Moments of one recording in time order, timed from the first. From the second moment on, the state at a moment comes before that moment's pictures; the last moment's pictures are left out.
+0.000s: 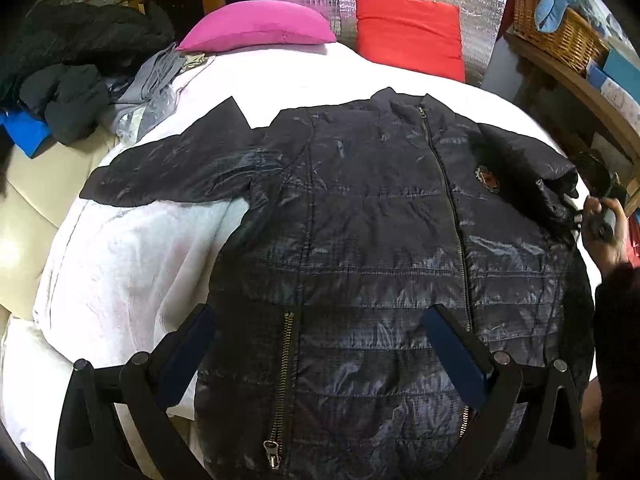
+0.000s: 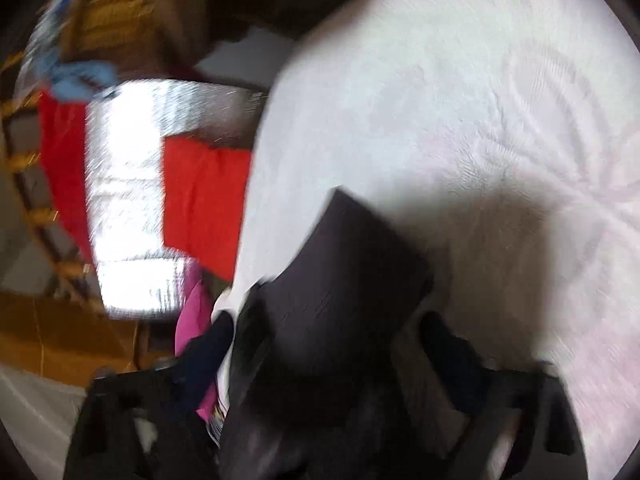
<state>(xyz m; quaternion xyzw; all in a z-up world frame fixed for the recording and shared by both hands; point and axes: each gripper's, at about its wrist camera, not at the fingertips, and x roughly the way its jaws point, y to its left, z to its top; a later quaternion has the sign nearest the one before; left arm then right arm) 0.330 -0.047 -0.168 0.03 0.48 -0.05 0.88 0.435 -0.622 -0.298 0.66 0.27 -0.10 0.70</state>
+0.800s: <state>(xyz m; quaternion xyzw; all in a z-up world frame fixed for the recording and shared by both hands) 0.274 0.014 -0.141 -0.01 0.44 -0.02 0.90 0.455 -0.352 -0.151 0.46 0.30 0.20 0.81</state>
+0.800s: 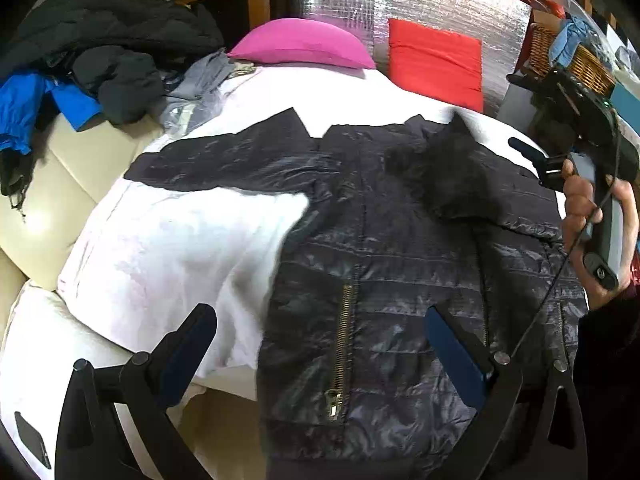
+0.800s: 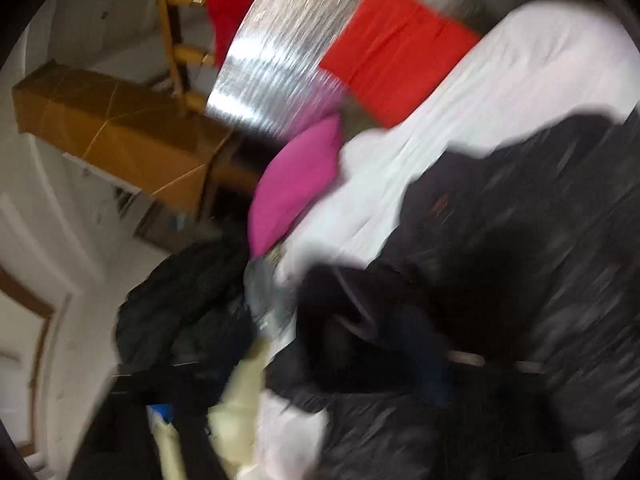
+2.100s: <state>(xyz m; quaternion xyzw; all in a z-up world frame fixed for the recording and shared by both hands) 0.524 -0.098 -0.256 -0.02 0.58 -0.04 0.81 0.437 -0.511 -0.263 0.32 0.43 -0.06 0.84</state>
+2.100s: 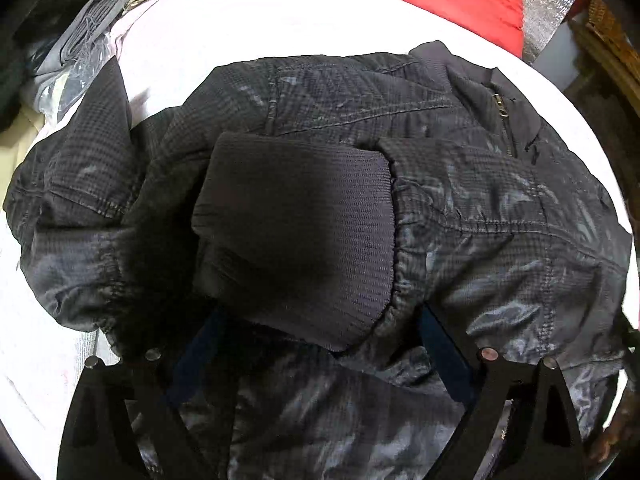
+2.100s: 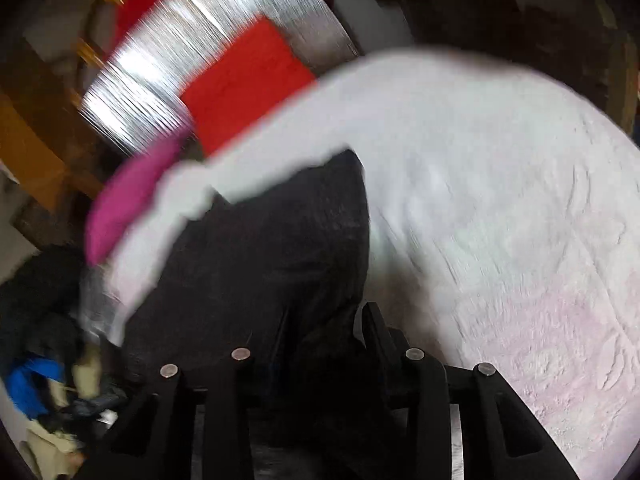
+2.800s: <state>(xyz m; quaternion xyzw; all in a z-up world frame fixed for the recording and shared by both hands) 0.428 0.239 -0.205 -0.24 0.48 0.10 0.84 0.380 -0.347 -0.200 0.34 0.35 0.10 0.87</state>
